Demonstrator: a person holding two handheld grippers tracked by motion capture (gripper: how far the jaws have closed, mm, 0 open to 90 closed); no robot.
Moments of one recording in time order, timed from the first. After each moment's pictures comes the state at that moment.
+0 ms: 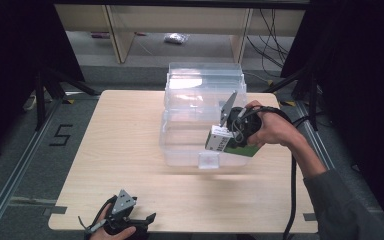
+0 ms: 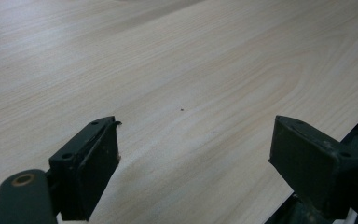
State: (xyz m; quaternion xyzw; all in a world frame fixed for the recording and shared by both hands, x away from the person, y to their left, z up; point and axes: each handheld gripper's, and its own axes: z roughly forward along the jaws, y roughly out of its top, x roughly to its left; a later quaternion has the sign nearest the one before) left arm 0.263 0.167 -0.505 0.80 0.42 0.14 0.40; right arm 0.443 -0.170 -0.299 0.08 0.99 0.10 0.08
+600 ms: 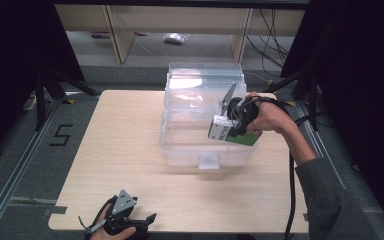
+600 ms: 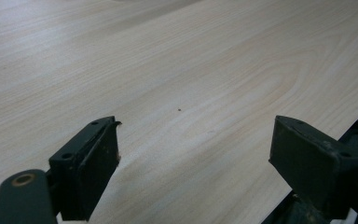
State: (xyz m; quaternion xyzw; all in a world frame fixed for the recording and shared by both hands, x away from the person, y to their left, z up) left arm 0.262 0.166 -0.504 0.81 0.42 0.14 0.39; right arm 0.490 -0.178 -0.312 0.08 0.99 0.09 0.09
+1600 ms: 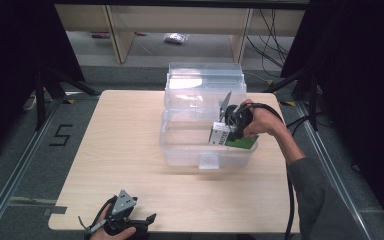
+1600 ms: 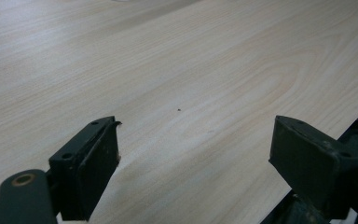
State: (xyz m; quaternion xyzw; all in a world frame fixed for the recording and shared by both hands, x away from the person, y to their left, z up) left arm 0.263 0.167 -0.504 0.81 0.42 0.14 0.40; right arm 0.518 -0.181 -0.362 0.06 0.99 0.08 0.07
